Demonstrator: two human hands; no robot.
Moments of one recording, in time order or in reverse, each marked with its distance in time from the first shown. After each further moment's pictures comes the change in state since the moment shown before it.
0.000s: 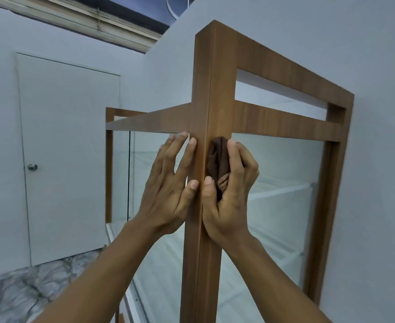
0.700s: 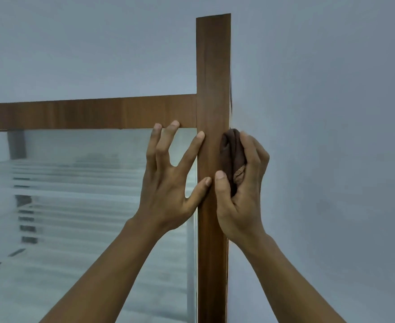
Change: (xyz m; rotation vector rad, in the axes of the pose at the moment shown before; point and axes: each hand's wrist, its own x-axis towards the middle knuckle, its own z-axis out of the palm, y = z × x) left_hand 0.021 -0.040 0.046 -0.578 0.176 0.198; right_hand -0.005 -0.047 0.027 -0.617 0.097 0.049
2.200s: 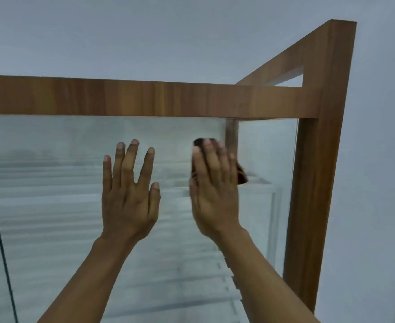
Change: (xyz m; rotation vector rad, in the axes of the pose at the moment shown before) left_hand -0.101 -0.255 -0.047 0.013 0.027 -0.029; right_hand -0.064 -0.006 0.230 -1.040 -0.149 -0.215
